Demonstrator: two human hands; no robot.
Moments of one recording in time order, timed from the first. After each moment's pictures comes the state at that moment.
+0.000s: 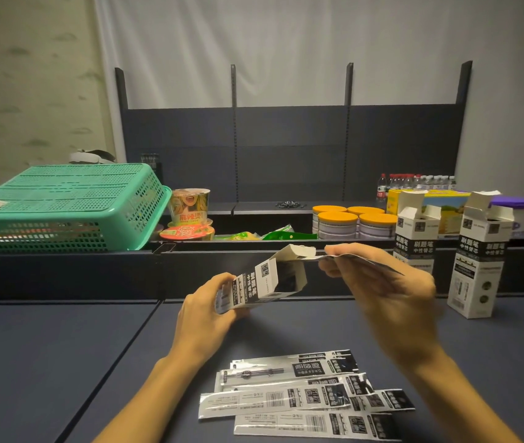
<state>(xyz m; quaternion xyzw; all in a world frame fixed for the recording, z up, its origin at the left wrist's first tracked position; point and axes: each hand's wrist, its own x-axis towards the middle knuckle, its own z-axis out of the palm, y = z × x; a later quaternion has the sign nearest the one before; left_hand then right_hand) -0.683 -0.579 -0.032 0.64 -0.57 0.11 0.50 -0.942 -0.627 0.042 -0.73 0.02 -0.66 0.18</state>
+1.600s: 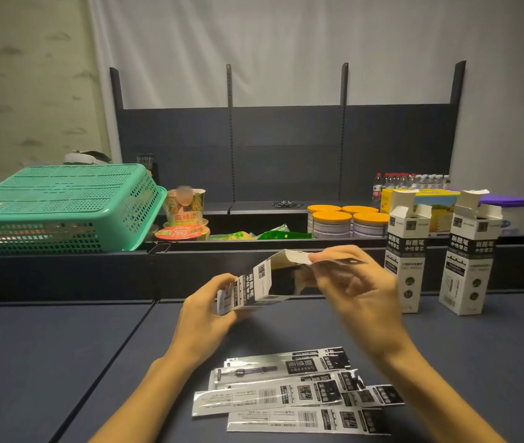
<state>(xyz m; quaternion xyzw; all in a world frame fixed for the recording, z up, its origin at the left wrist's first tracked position) -0.694 -0.575 -0.027 0.60 -0.61 0.06 0.52 -0.929 -0.629 0.035 -0.71 0.03 -0.62 0.34</state>
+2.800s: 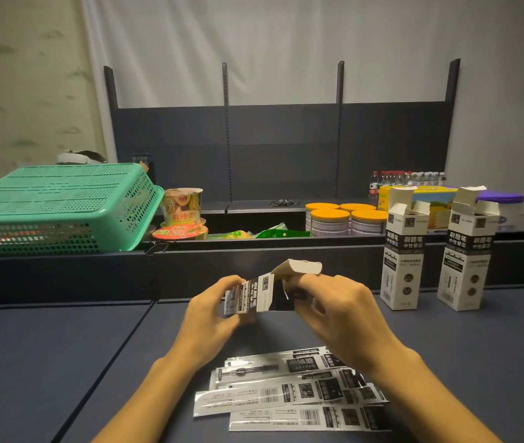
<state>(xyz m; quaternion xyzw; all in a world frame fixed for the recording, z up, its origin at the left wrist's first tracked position) -0.696 -0.576 -0.026 0.59 -0.64 0.06 0.49 -0.925 -0.633 0.024 -0.86 0.12 -0.48 -0.09</state>
